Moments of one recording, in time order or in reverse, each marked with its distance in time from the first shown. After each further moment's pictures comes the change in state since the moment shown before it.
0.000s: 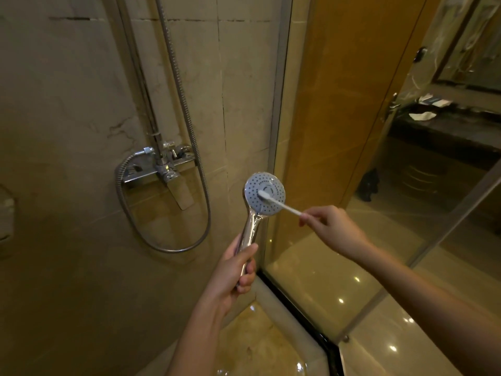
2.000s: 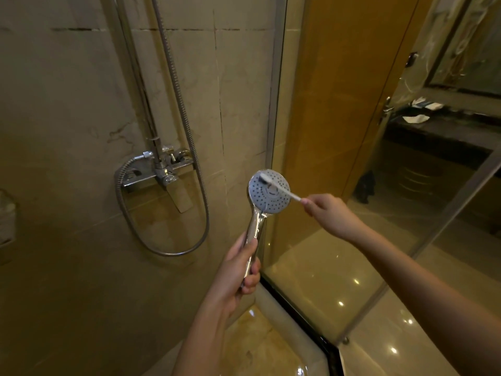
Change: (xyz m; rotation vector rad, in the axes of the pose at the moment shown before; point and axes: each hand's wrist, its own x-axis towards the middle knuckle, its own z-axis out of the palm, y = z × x) left_hand -0.009 0.003 0.012 -0.001 -0.040 0.022; right_hand 0.010 -0.018 -0.018 0.065 -0.018 0.033
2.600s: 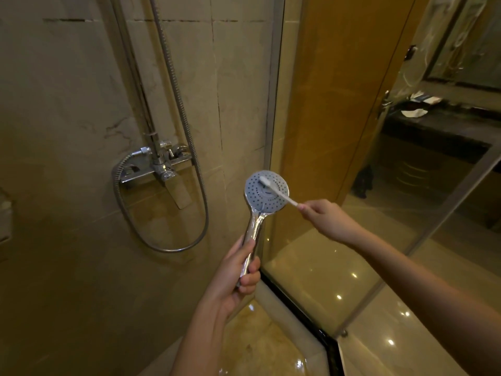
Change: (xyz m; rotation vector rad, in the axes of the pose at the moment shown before) left_hand -0.004 -0.003 -0.008 -0.169 -0.034 -0.108; right_hand -0.005 0.008 0.012 -0.001 -0.098 0.010
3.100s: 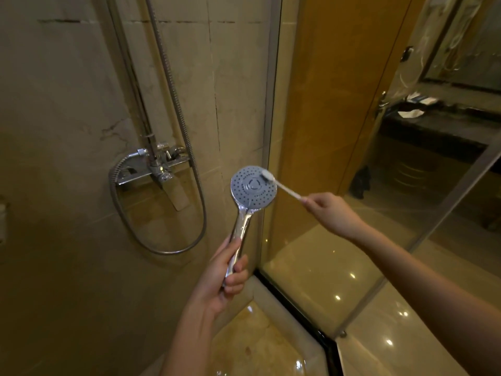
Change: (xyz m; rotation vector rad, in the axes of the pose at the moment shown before) left_hand 0.003 0.008 -0.015 -0.102 -0.009 -0.030; right_hand -0.003 -0.009 -0.013 0.004 0.068 -0.007
